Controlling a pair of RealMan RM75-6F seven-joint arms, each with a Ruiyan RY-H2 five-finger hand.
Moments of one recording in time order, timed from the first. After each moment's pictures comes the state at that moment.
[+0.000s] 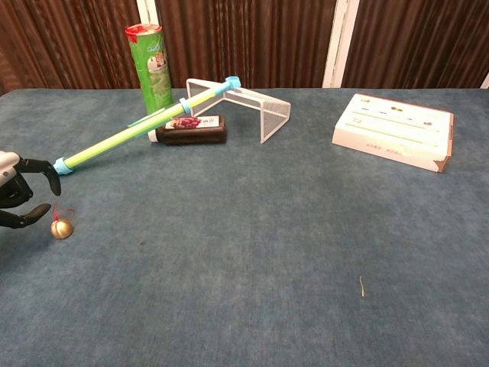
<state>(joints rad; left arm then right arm) -0.35 -1.69 -0.08 -1.00 1.54 1.31 -0.02 0.12 -1.19 -0.01 -1.59 -1.63 1.44 -0.12</state>
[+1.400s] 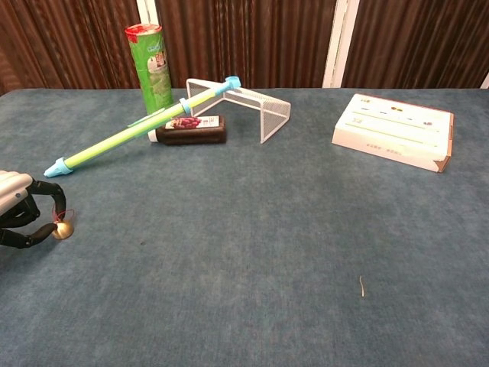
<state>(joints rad) -0.35 -1.70 -0.02 -1.00 1.52 1.27 0.03 0.12 -1.18 -0.01 -1.59 -1.63 1.45 -0.09</state>
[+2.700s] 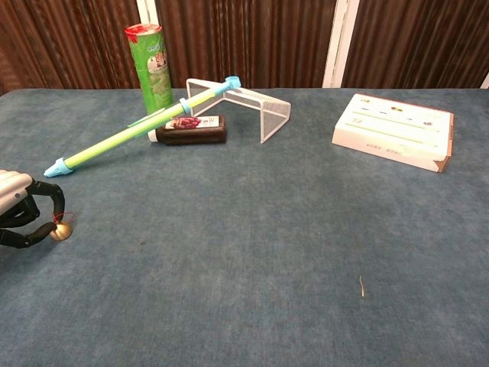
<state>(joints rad) -0.36 -1.69 -0.01 -0.99 1.53 1.28 0.02 0.11 -1.18 -0.02 -1.60 -1.63 1.44 -0.09</state>
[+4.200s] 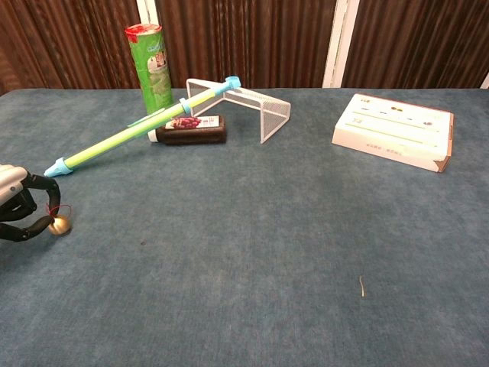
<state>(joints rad) -0.36 -1.70 -0.02 -0.96 1.53 1.31 -0.01 0.12 -1.18 -0.02 -1.60 -1.63 1.44 -0.10</state>
